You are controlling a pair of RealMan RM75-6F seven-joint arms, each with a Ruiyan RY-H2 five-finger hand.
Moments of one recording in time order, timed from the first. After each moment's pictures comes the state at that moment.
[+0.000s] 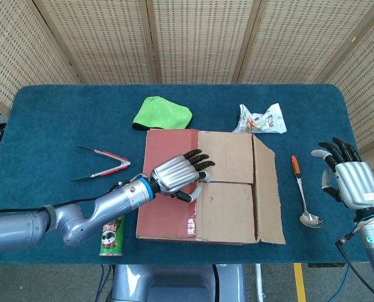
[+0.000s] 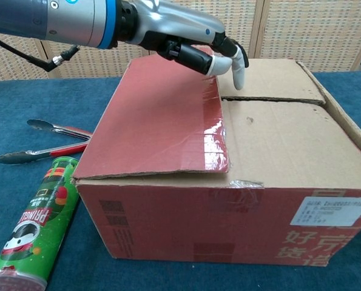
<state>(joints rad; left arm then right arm) -1.24 -1.25 -0.22 -1.74 1.05 0.57 0.28 0.34 -0.92 0.16 -1.74 -1.38 1.28 0.06</state>
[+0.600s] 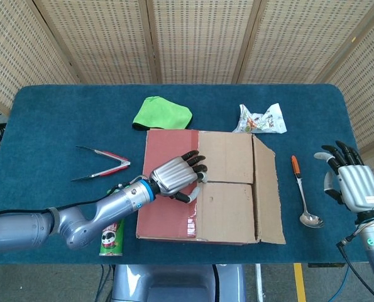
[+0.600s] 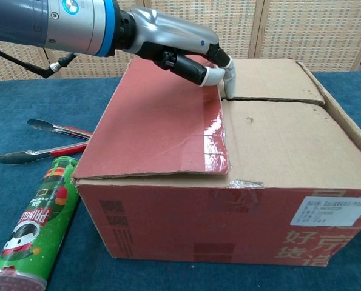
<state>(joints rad) -1.29 -1.24 -0.15 -1.78 0.94 0.62 0.37 0.32 -0.96 0.15 -1.69 -1.39 1.31 0.08</state>
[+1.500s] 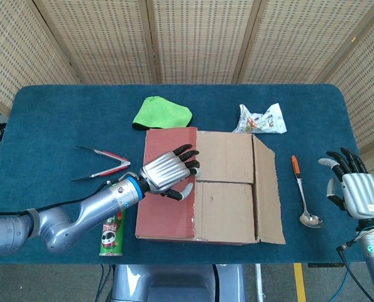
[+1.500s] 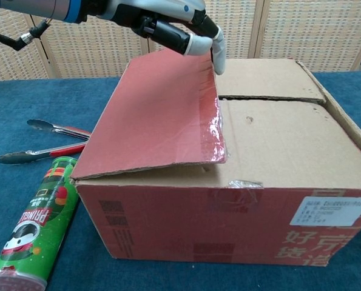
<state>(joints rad) -1.28 -1.11 -0.16 -1.87 0.98 0.63 0.32 0.27 -1.03 0.14 -1.62 -1.41 1.37 0.11</state>
